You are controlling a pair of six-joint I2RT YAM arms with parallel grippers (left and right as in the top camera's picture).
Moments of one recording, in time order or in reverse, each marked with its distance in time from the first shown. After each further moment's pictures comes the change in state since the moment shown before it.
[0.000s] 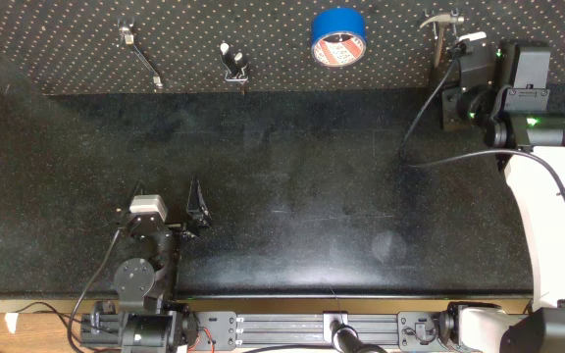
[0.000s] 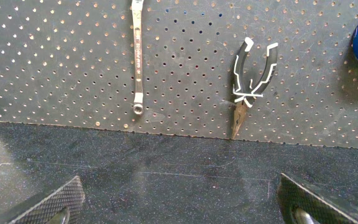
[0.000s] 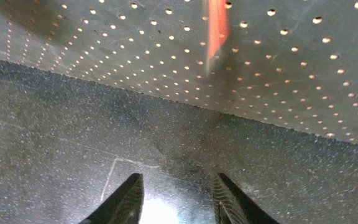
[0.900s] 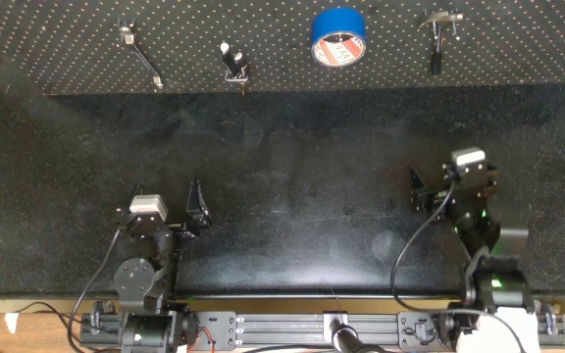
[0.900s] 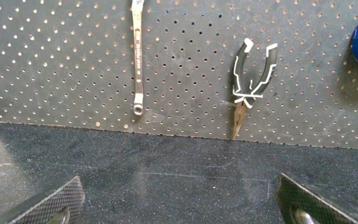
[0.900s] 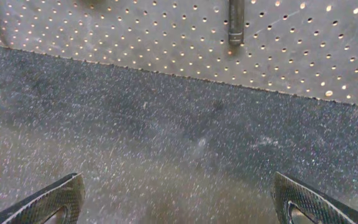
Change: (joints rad) left arm 0.000 0.000 0.000 0.000 0.000 0.000; right arm 0.001 -0.776 -0.975 0.648 -0.012 0.074
